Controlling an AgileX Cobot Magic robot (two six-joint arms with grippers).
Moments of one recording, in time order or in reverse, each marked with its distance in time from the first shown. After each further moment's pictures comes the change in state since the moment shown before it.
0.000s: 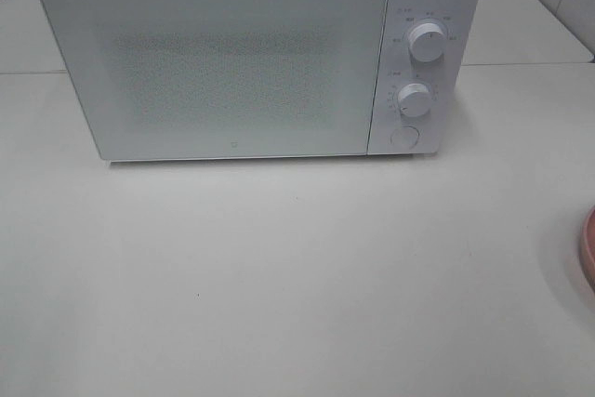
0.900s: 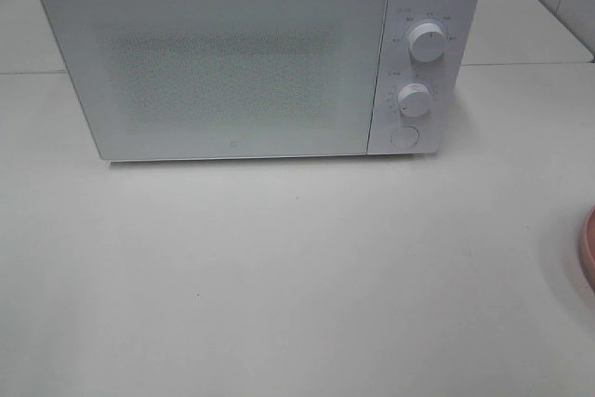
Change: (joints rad) left arm 0.000 0.000 0.000 0.000 0.000 0.000; right arm 0.000 0.051 -0.029 -0.004 -0.034 0.014
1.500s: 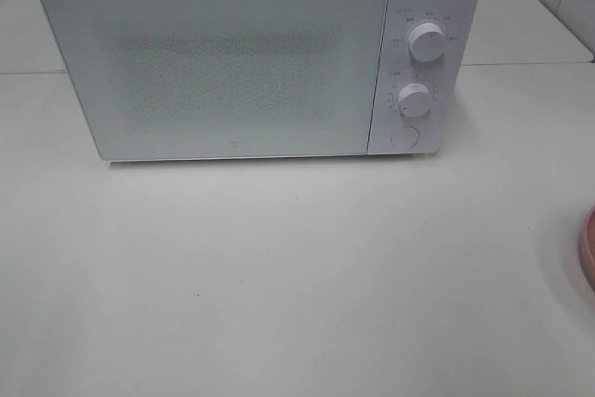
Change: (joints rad) left arm 0.000 0.000 0.000 0.000 0.000 0.000; right arm 0.000 0.382 -0.010 -0.004 -0.306 -0.043
